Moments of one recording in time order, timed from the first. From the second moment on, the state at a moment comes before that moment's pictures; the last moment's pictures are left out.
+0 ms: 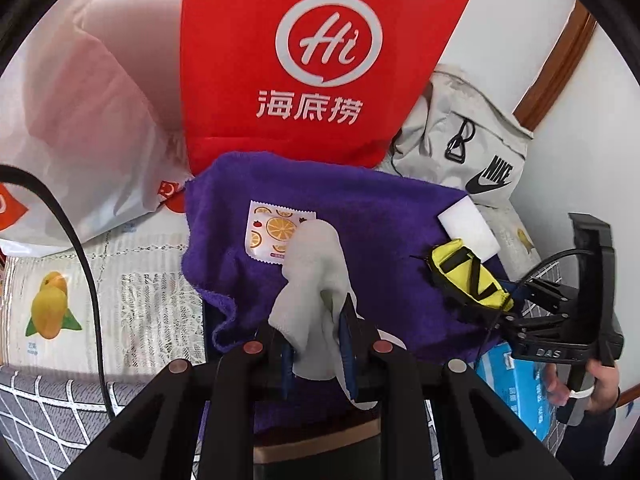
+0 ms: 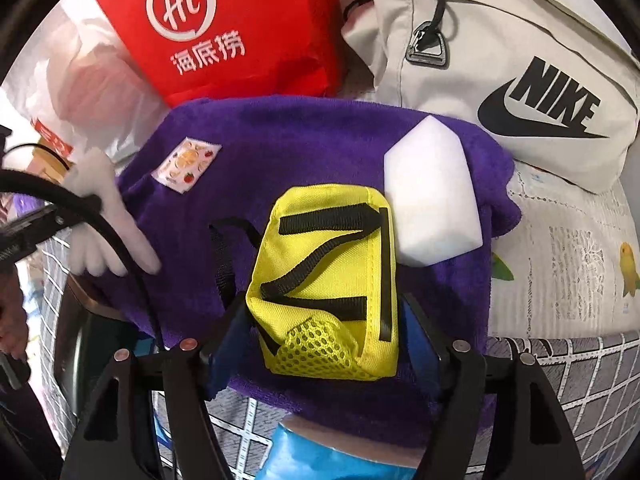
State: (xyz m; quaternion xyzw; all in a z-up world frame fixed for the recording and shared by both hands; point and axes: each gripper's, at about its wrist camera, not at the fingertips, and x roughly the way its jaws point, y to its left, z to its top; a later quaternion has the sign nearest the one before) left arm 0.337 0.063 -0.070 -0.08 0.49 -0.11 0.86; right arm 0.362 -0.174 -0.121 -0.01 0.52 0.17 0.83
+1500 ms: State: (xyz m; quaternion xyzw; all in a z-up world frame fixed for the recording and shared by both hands) left arm 0.334 0.061 -0.063 -0.02 0.54 -0.04 0.84; right arm 0.264 -0.190 -0.062 0.03 0.46 0.19 0.87
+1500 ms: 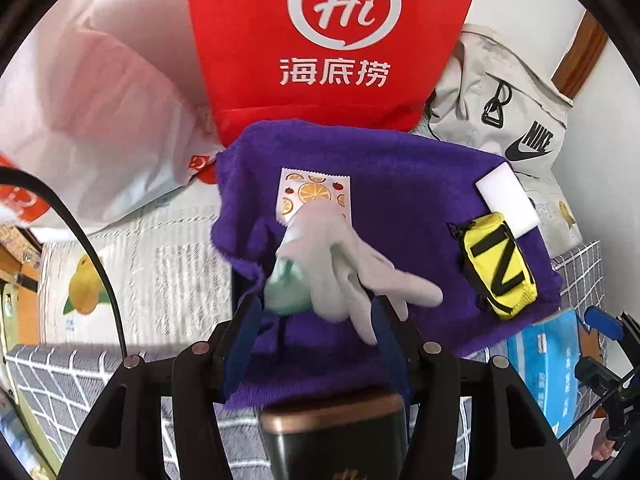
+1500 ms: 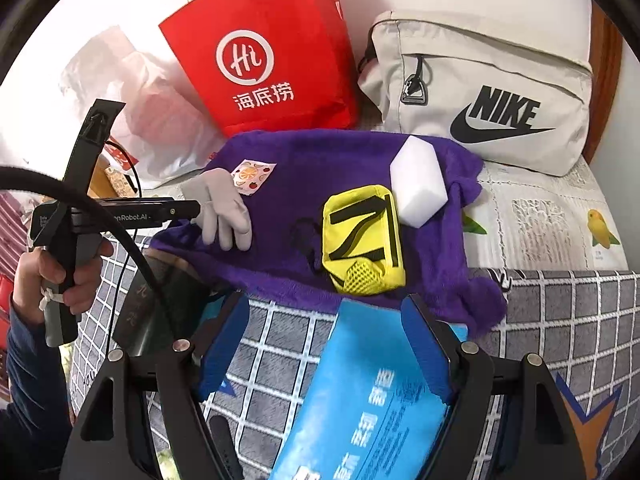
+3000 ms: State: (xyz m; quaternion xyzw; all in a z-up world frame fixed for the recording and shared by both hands) left arm 0.083 0.023 -0.088 -0.05 0.51 -0.11 0.85; right arm 0.077 -0.166 -0.153 -0.01 0.48 0.15 0.87
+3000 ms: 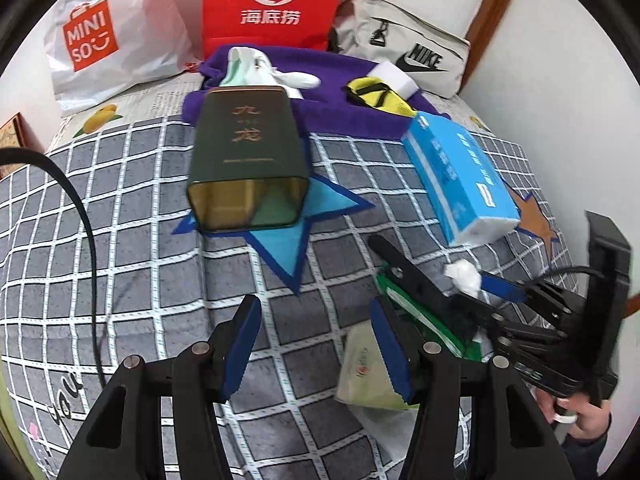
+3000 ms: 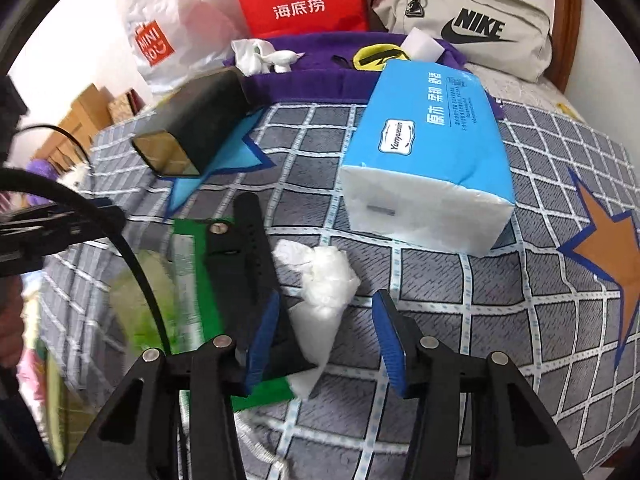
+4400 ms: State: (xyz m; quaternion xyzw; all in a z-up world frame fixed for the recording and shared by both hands) left arm 0.094 -0.061 -0.085 -0.02 0.52 -0.17 0.84; right arm 0.052 -0.226 -0.132 0.02 0.43 0.14 0.89
